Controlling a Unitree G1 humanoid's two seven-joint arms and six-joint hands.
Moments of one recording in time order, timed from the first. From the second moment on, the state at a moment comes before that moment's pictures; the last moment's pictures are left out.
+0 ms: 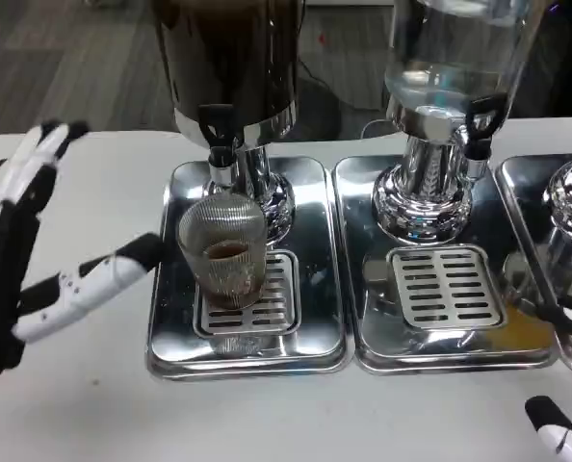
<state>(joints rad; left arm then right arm) 0.31 0.42 0.21 -0.43 0.55 -0.10 -0.02 0.62 -0.36 -0.20 -0.11 -0.21 -0.68 0.10</state>
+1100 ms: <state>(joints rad) 0.70 0.39 0.19 -0.40 0.68 -0.32 0.08 0.26 -0.39 0.03 -0.21 -0.17 -0.33 0.30</state>
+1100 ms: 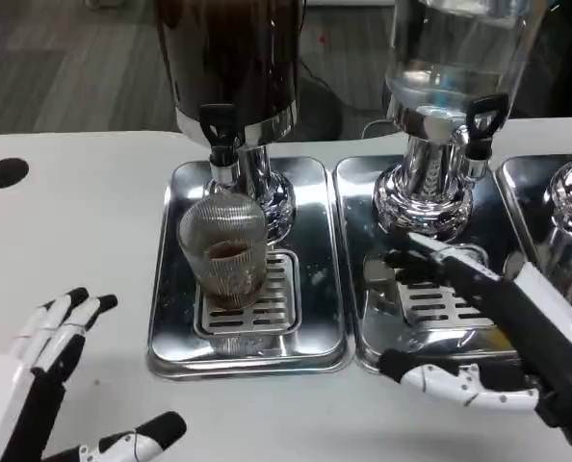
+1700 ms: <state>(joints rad) 0.81 0.37 0.19 -0.37 0.68 -0.42 0.16 -0.06 -0.25 0.26 -0.13 -0.37 -0.05 0.29</state>
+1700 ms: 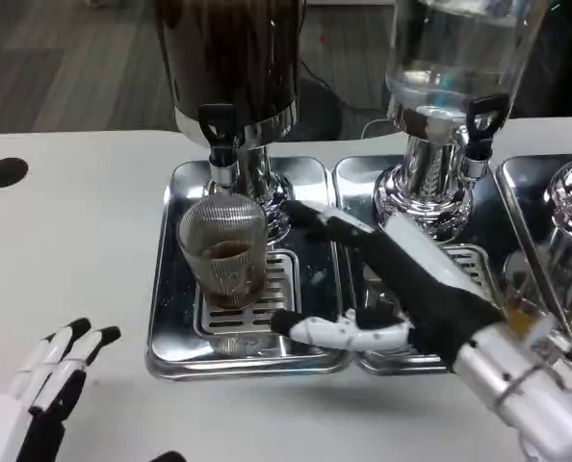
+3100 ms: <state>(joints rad) 0.84 0.35 0.18 -0.37 0.71 -0.45 0.15 -0.24 -0.23 0.27 0.09 -0.34 -0.06 0.22</state>
